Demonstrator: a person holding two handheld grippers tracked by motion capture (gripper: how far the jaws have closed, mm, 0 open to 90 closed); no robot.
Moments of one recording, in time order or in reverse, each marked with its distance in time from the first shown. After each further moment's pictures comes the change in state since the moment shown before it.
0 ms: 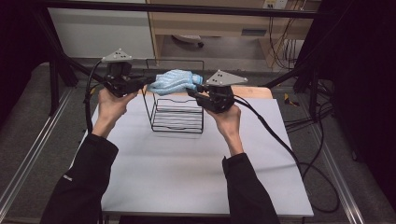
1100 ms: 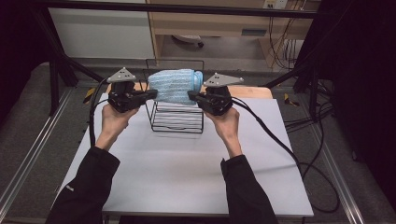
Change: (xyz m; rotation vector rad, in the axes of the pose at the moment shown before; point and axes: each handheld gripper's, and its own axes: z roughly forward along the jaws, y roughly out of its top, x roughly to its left) left arm -0.002 -0.042 0.013 0.030 -0.011 0.007; right arm 0.004 -0.006 0.004 0.103 0.011 0.064
